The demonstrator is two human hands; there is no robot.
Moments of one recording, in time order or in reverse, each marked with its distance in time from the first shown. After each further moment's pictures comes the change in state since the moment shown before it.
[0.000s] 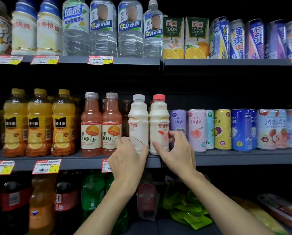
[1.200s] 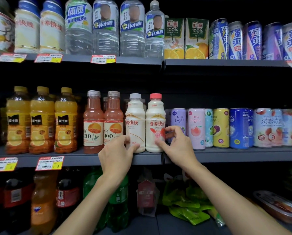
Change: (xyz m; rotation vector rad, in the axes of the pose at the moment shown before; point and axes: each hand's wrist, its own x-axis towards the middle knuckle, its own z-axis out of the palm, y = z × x) left_hand 0.018 -0.037 -0.010 -0.163 0.007 0.061; right_hand 0.014 0.000 -0.009 0.159 -0.173 0.026
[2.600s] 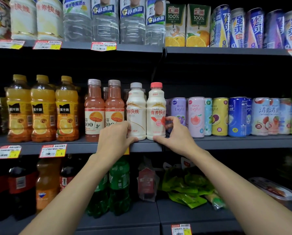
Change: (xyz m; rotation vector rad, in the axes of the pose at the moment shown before) left_hand 0.022 -0.017 -0.012 0.199 -0.139 0.375; right_hand -0.003 -0.002 -0.007 -0.149 -0.174 0.042
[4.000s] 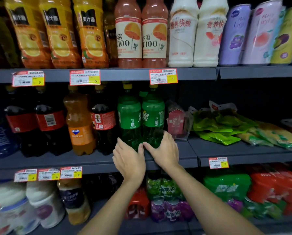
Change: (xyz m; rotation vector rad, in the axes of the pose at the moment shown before) left_hand -0.239 -0.079 0.123 -0.128 -0.177 -0.783; right_hand -0.174 0.002 0.278 -0.169 -0.040 0.380
